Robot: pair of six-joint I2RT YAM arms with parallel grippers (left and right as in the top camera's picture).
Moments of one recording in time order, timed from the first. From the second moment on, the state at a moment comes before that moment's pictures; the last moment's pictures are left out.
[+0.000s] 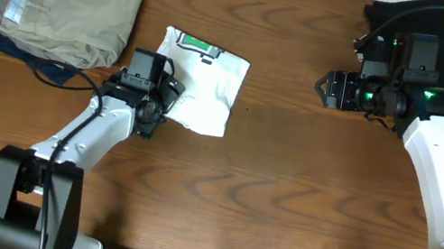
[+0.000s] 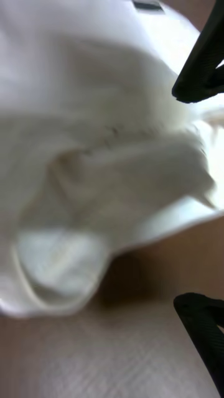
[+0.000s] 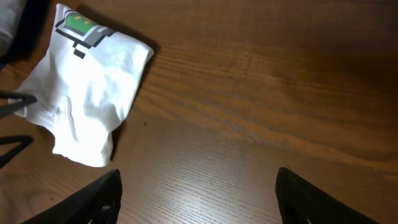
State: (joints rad) left arm -0.17 1.64 0.90 -0.36 0.04 -1.27; right arm 0.10 1.61 1.36 -0.75 -0.37 0.06
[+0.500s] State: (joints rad) left arm -0.17 1.76 0.90 -0.25 0.03 -1.36; right arm 0.10 1.61 1.36 -0.79 -0.37 0.05
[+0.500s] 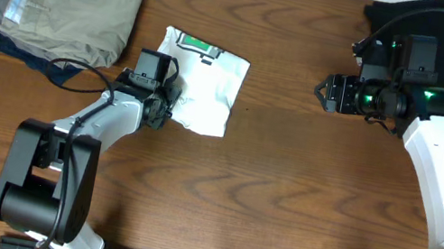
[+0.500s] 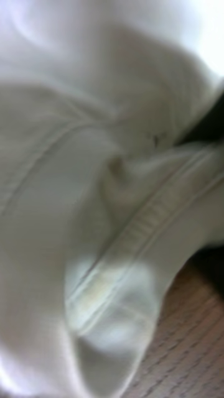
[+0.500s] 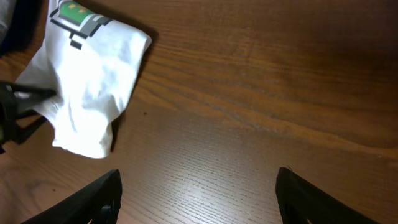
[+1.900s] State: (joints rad) left arm -0.03 1.55 1.02 0.33 0.01 -0.52; right arm 0.10 1.61 1.36 -0.78 -0.37 0.05
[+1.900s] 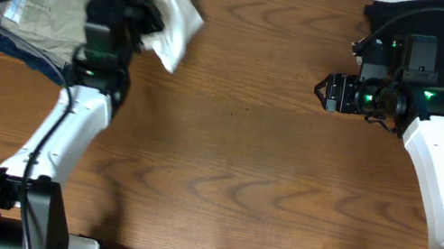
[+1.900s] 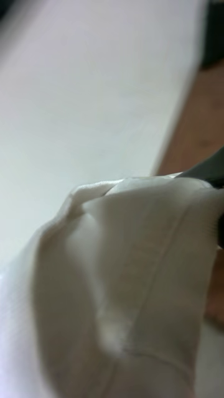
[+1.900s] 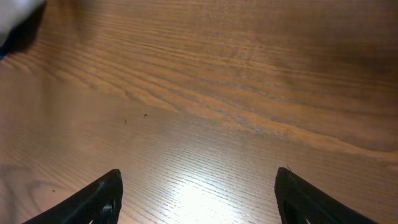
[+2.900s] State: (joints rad) left arm 0.30 1.96 1.34 0.58 0.13 -1.11; right arm 0.12 1.61 1.36 -0.76 -0.39 0.05
